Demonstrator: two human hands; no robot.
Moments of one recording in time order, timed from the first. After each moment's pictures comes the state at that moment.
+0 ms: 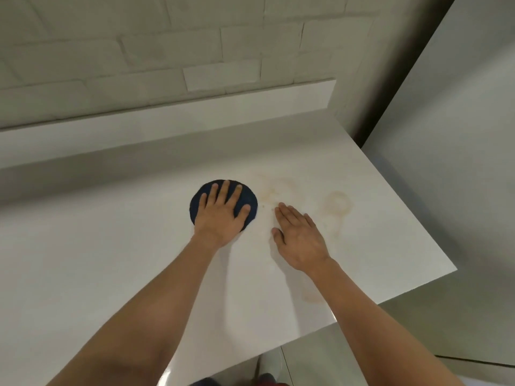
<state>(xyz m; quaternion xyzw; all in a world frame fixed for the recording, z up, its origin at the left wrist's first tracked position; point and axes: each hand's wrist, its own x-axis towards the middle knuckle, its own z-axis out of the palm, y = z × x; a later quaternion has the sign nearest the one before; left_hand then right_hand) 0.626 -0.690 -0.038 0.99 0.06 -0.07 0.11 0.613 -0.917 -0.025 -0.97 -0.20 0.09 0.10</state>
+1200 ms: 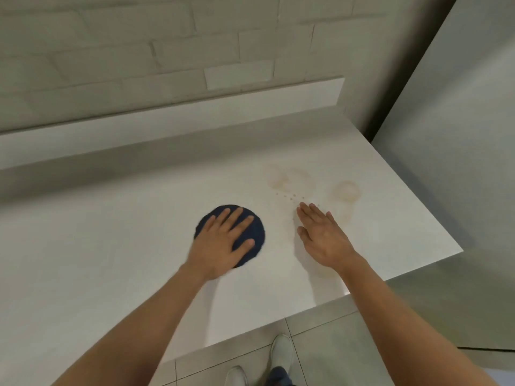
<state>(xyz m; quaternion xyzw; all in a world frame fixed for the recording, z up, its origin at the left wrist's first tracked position) 0.507 -0.664 -0.042 0.99 -0.07 -0.05 0.12 0.577 -0.948 -0.013 -0.96 -0.22 0.12 0.13</state>
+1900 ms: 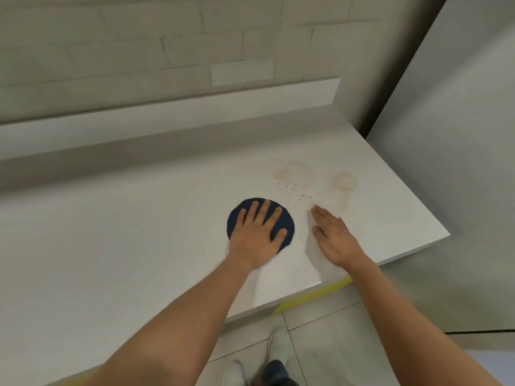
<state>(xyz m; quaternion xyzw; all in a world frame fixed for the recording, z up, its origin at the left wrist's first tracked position) 0.507 -0.740 -0.041 0.99 -0.05 -0.06 0.11 0.538 -0.968 -0.016 -0.96 -0.14 0.13 0.22</state>
